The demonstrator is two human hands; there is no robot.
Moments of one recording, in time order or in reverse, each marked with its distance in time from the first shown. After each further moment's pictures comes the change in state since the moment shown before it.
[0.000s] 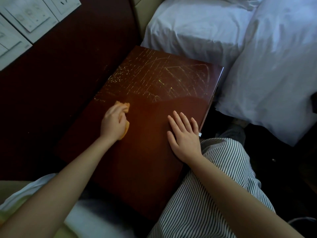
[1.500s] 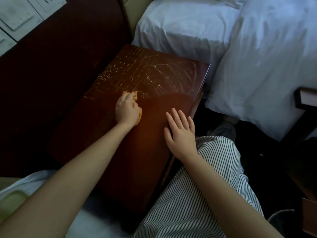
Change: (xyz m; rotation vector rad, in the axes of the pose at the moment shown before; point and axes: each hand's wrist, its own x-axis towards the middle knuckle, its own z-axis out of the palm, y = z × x) left_hand 0.017 0.083 0.041 0.007 0.080 -0.079; right_hand -0.016 0.016 -0.020 0.056 0.029 0.088
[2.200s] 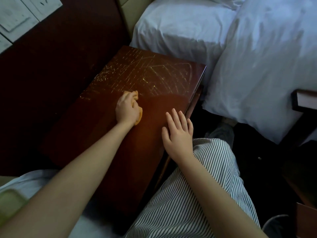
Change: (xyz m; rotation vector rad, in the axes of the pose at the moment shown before) left_hand -0.002 0.018 0.009 -0.034 0.003 -0.004; right_hand -0.003 0.003 -0.012 0.057 -0.022 0.085
